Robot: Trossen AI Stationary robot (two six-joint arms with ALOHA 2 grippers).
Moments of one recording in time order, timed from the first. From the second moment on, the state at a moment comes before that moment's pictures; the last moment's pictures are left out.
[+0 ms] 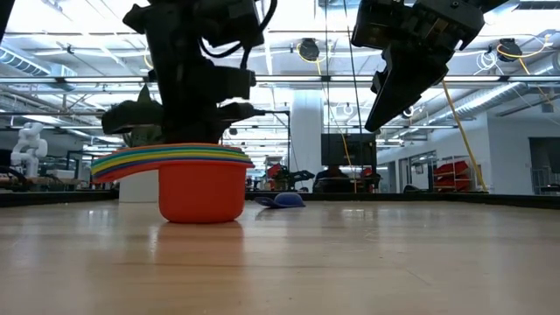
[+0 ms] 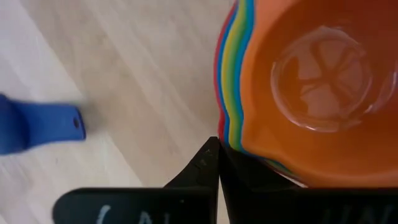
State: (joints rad) left arm -0.14 1.79 1.15 -0.66 -0.13 0.48; right arm 0.21 1.43 0.89 -0.40 0.08 0.33
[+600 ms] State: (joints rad) left arm -0.10 1.80 1.15 -0.49 -0.36 0.52; right arm 0.21 1.43 0.89 -0.39 0.08 0.33
